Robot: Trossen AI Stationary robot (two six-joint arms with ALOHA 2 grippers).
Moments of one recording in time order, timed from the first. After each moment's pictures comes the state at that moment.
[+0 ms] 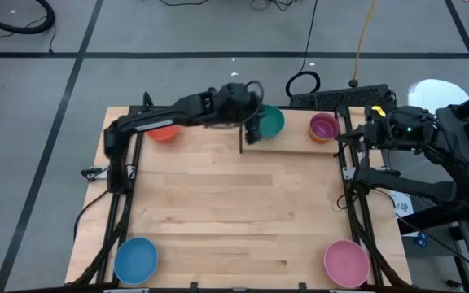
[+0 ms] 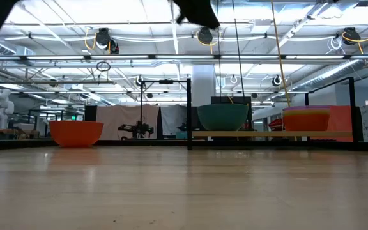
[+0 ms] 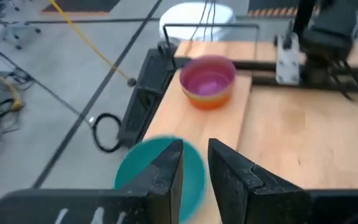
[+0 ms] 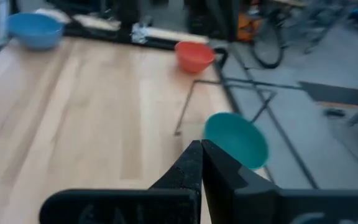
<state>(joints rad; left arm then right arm) 0.22 1.91 2.02 -0.64 -0.16 0.15 -0.48 0.53 1.11 -1.01 -0.22 -0.35</state>
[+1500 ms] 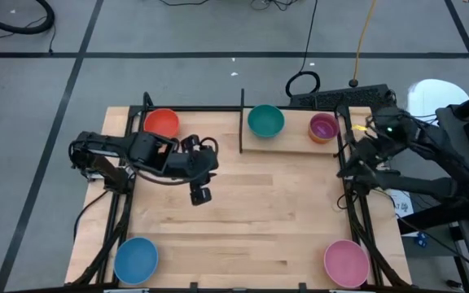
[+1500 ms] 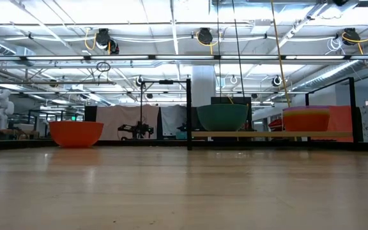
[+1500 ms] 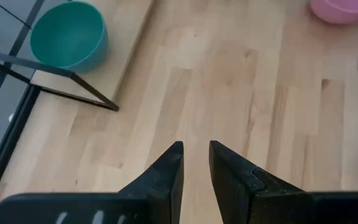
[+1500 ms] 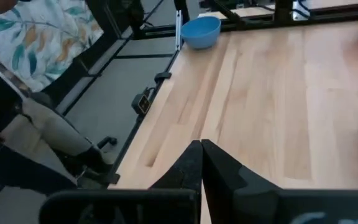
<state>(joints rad) -0.25 1.67 2.02 -1.34 -0.31 -0.37 -0.45 0.62 1.11 -1.18 -0.81 -0.21</state>
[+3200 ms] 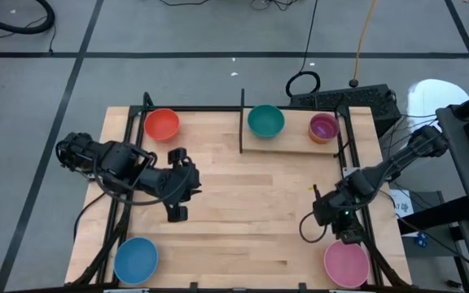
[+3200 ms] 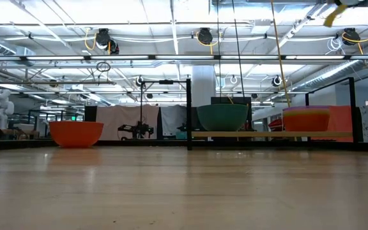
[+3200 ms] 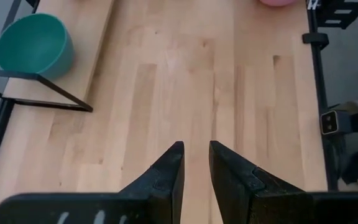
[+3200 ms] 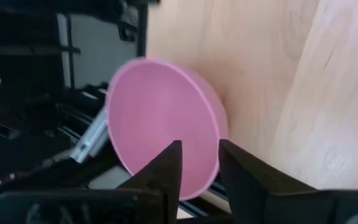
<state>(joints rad) -0.42 1.60 2.02 -1.40 -0.32 -0.38 0.54 1.09 0.81 -0.96 -0.58 0.51</state>
